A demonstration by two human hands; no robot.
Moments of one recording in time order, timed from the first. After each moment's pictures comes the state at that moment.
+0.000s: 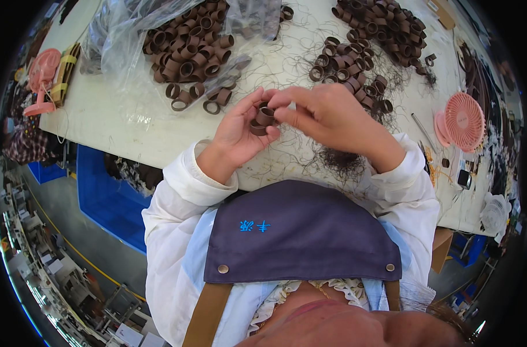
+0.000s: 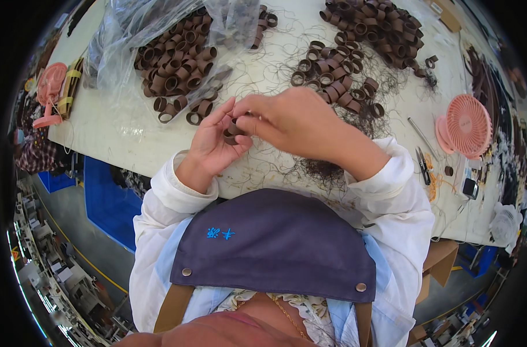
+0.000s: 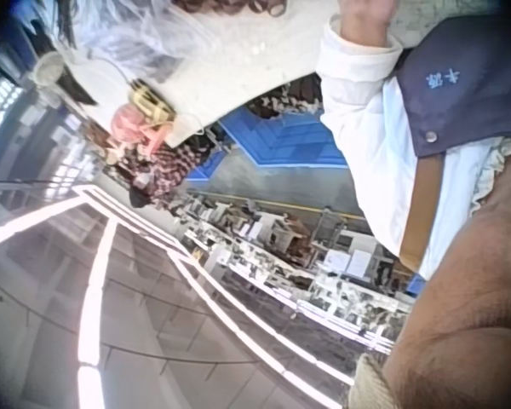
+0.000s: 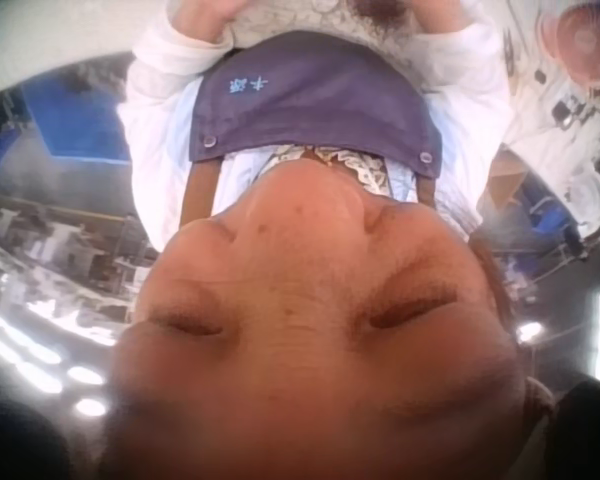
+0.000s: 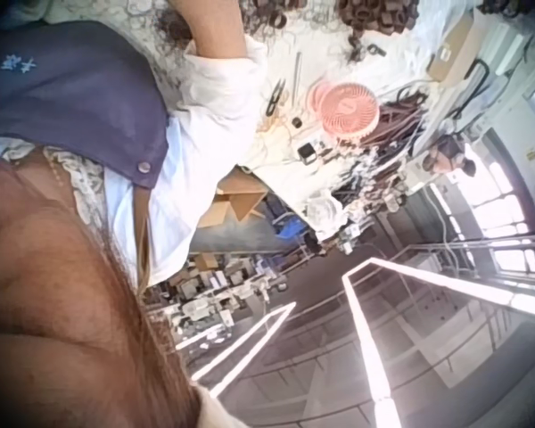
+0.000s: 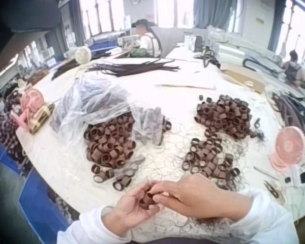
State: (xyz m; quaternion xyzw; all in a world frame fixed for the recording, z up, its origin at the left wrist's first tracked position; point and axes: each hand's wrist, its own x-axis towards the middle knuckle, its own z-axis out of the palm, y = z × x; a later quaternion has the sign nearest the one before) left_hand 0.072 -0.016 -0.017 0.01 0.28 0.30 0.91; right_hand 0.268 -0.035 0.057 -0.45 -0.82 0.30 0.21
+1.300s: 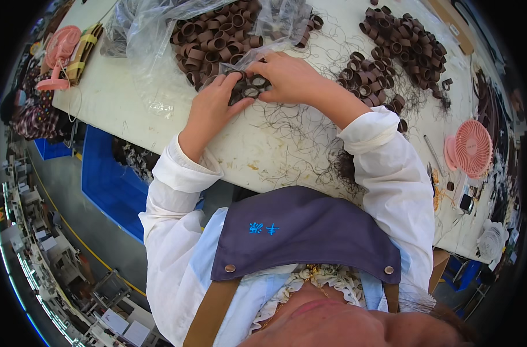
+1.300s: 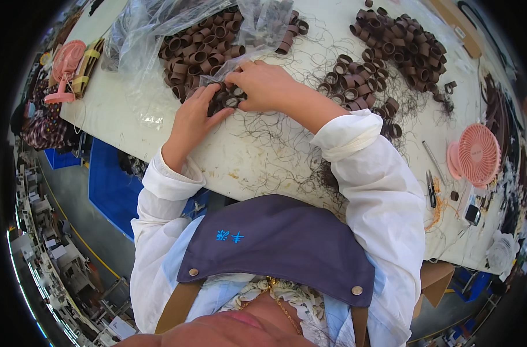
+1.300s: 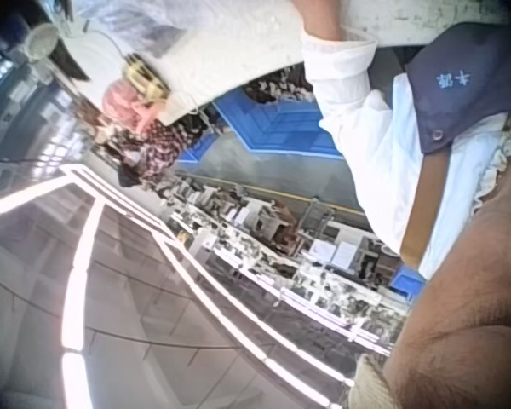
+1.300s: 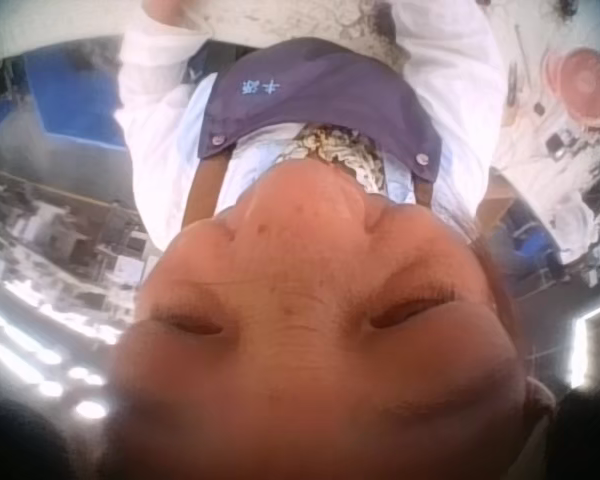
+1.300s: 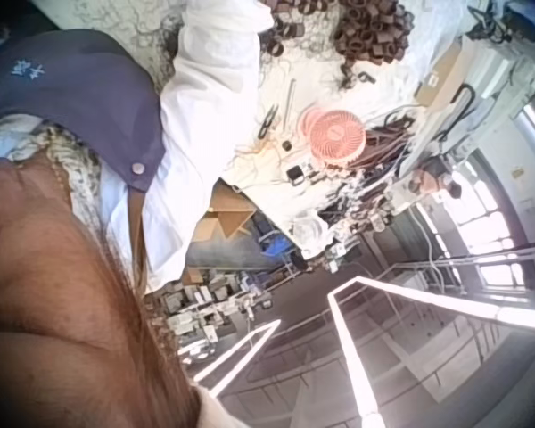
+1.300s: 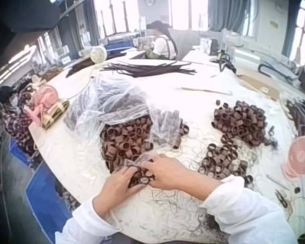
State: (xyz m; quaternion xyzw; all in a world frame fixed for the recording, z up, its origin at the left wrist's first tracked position) left_hand -0.002 0.022 -0.021 0.83 0.50 0.20 0.15; right_hand 0.200 0.059 0.001 -0.45 -0.87 0.19 0.05
